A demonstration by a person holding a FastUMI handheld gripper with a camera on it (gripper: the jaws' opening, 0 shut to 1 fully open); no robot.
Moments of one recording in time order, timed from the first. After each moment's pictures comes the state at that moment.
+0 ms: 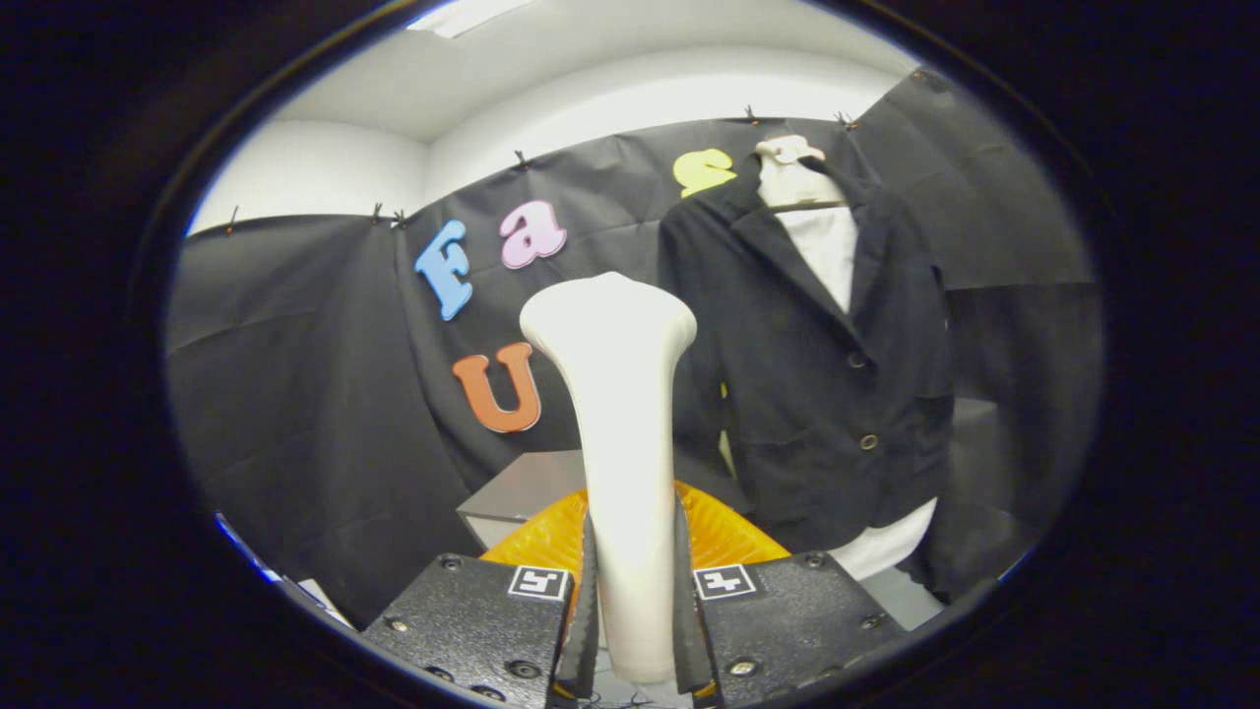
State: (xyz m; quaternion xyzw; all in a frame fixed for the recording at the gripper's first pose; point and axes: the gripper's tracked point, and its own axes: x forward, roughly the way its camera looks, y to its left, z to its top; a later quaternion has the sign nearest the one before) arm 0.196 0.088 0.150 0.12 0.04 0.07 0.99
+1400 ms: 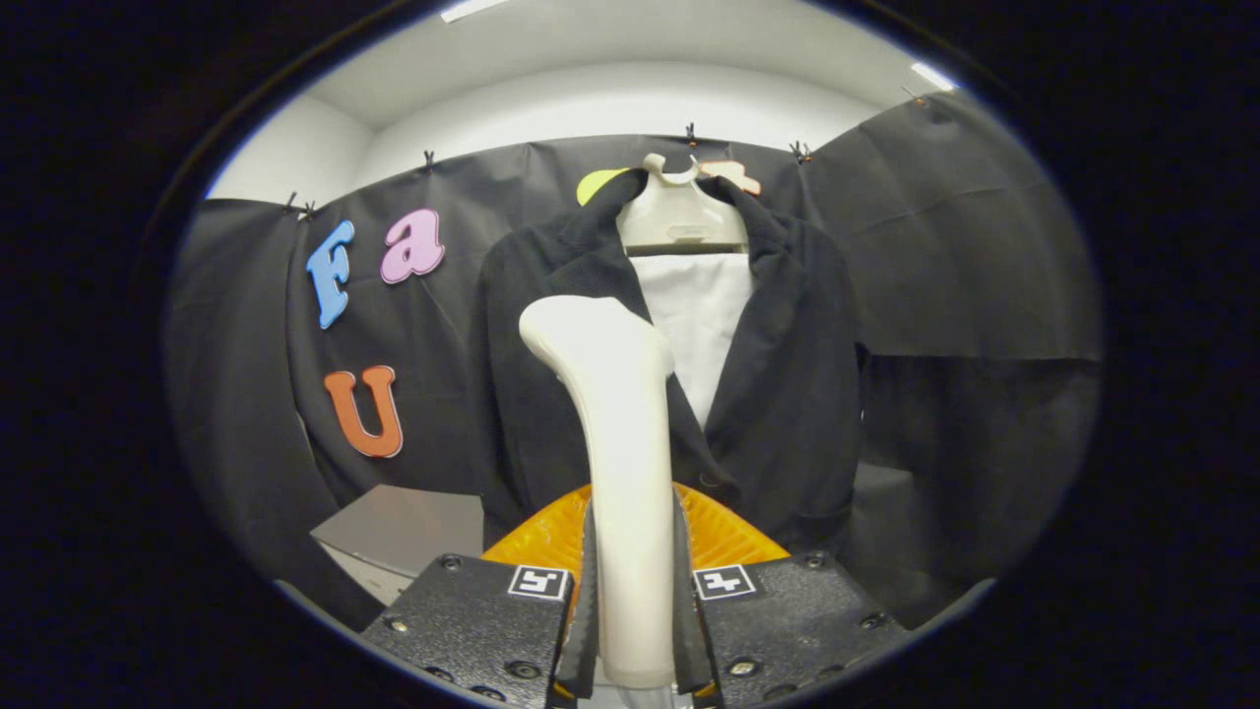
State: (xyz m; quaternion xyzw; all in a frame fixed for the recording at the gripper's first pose) arm 0.339 -0.053 0.194 0.06 0.02 -0.05 1.00
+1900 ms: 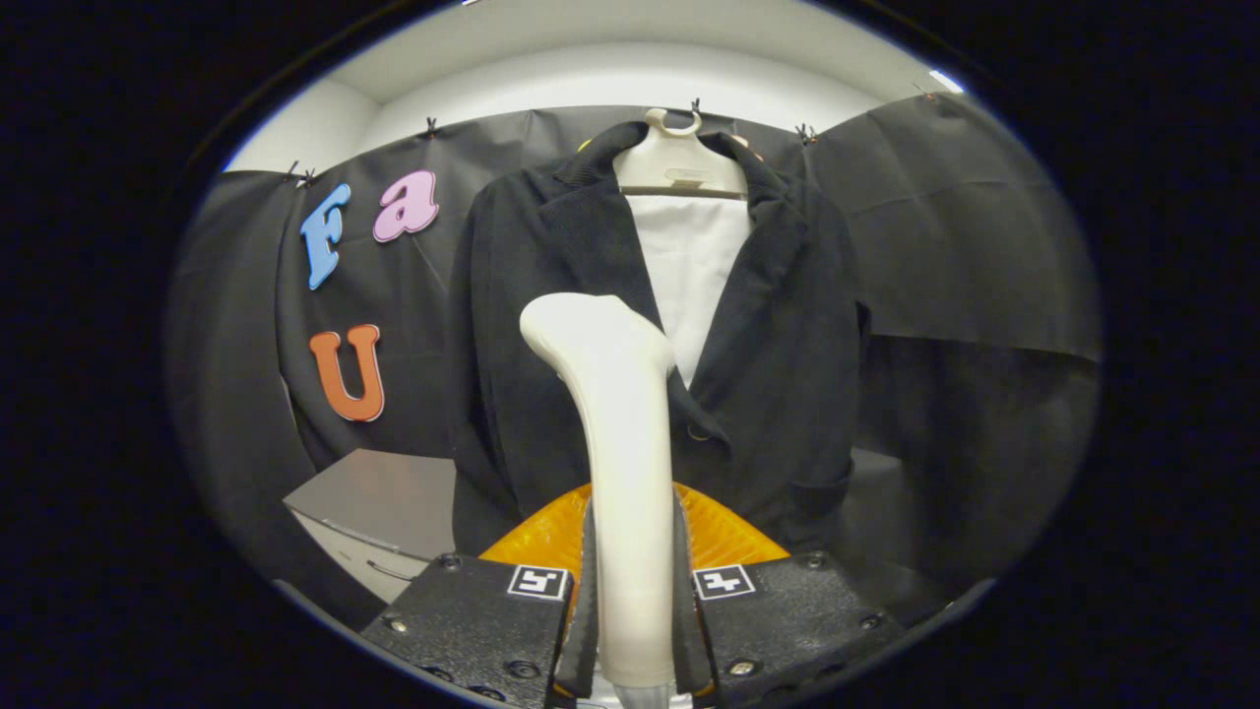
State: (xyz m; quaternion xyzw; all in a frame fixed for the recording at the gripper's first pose) arm 0.343 -0.061 0.148 0.05 0.06 -0.06 1.00
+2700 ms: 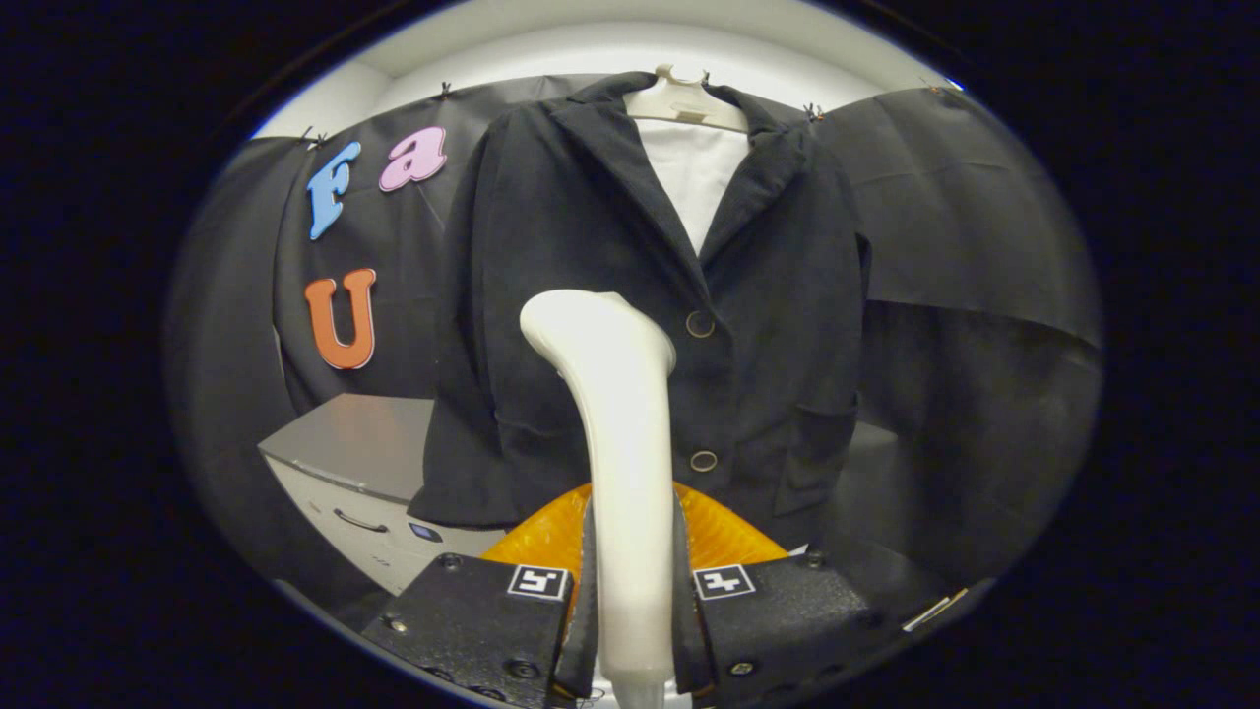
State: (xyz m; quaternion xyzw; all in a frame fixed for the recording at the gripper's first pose) arm 0.339 -0.065 0.059 0.03 0.10 -0.07 0.99
